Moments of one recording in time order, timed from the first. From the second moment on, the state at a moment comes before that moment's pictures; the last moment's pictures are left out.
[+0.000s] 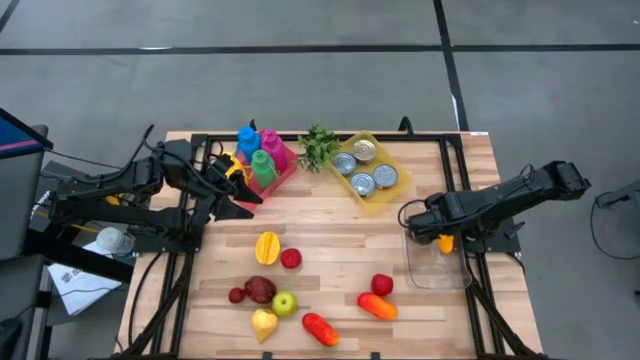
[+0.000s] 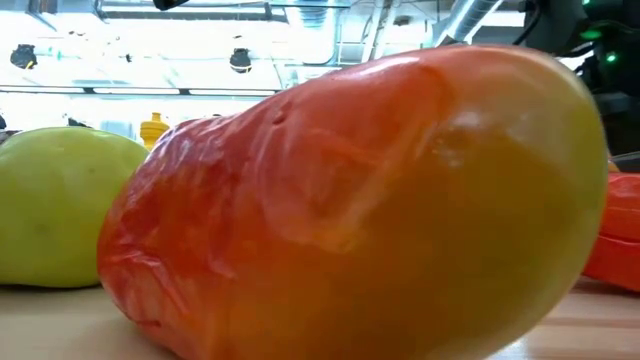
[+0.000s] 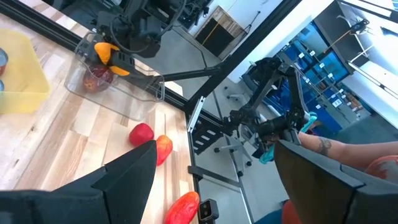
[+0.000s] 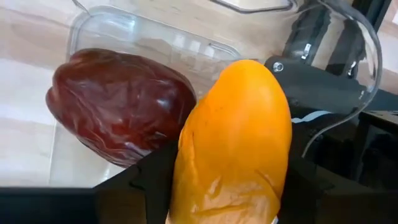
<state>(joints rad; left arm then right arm) 0.15 0.78 0.92 -0.32 0.46 -0.61 0.22 1.16 0.75 -1.37 0.10 1.50</state>
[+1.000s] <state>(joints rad) -0.06 1.00 0.91 -0.97 -0.13 -0.88 0.22 1.16 0.84 -1.27 0.03 1.44</state>
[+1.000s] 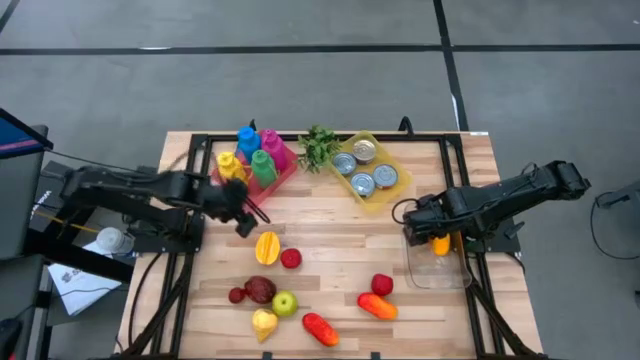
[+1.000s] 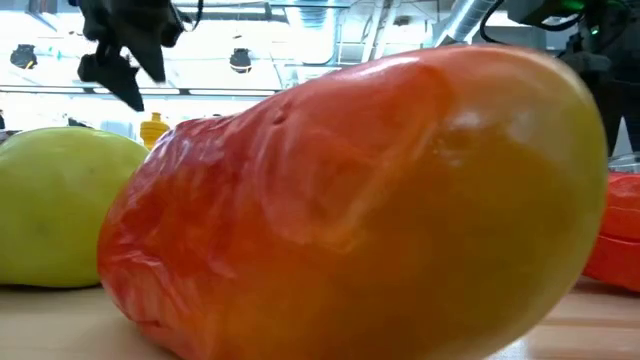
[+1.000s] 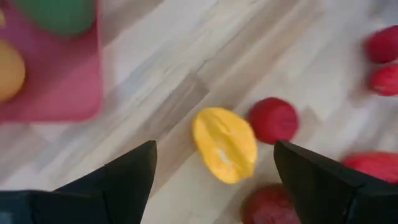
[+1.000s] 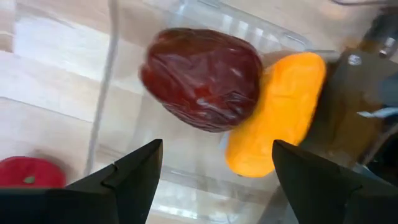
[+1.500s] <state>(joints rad) -0.19 1.38 0.86 -0.73 -0.12 -1.14 0.22 1.16 0.84 -1.23 0.05 1.38</state>
